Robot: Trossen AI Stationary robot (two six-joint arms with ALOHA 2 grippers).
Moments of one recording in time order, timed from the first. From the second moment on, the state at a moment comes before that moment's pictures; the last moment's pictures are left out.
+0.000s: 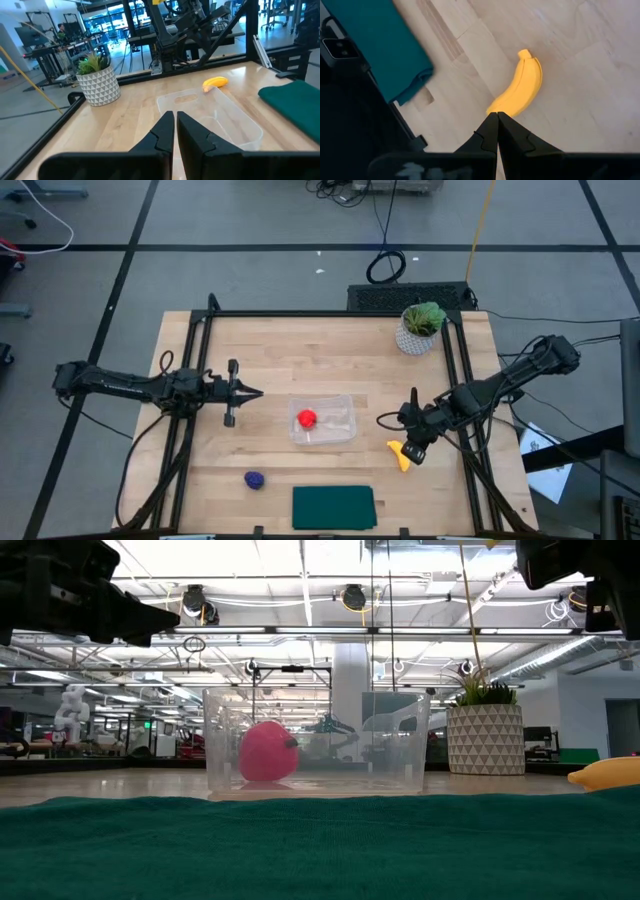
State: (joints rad) left arm -0.05 0.50 0.09 0.37 -0.03 0.20; right arm 0.45 1.18 0.90 -0.88 -0.11 1.13
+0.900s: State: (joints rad) left arm -0.05 0.50 0.09 0.36 -0.03 0.30; right arm 0.46 1.18 0.87 -0.62 -0.11 1.30
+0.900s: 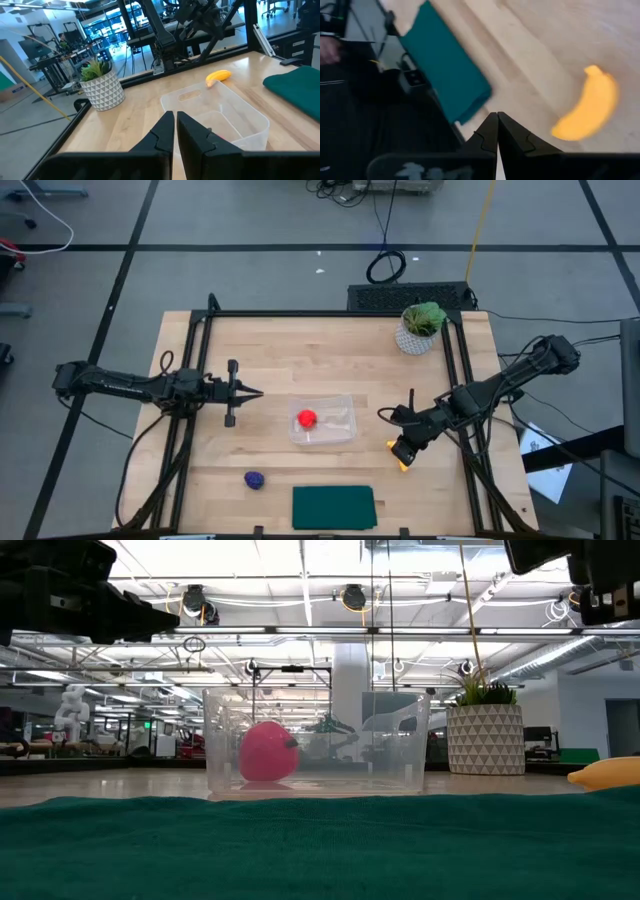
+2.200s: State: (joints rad) left arm -0.05 0.50 0.09 0.36 -0.07 0.17; right arm 0.44 1.18 0.87 -0.78 -0.08 0.11
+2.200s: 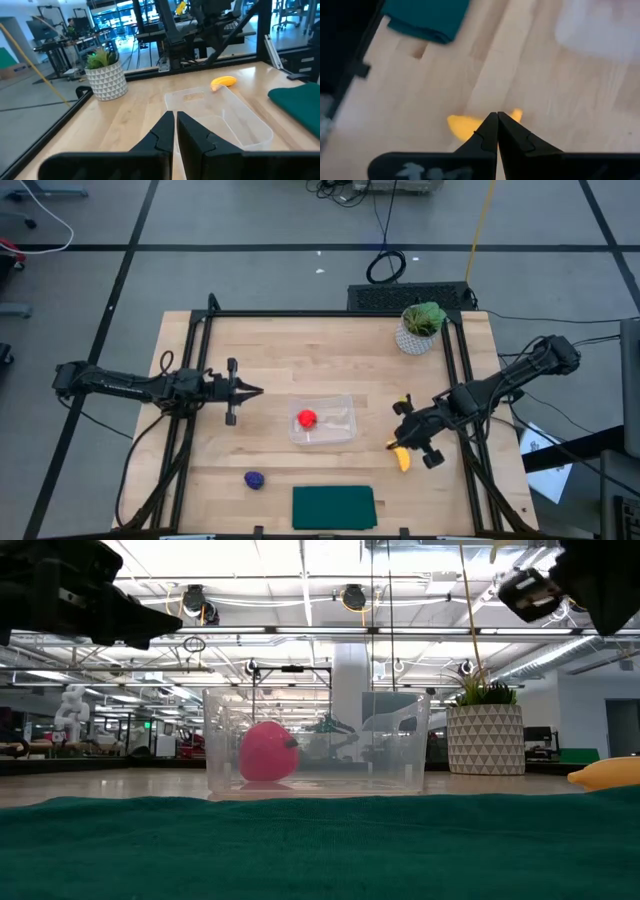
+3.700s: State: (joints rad) left arm -0.05 0.50 0.09 0.34 -0.08 0.26; right arm 0.41 1.34 0.87 -0.83 -0.21 1.54
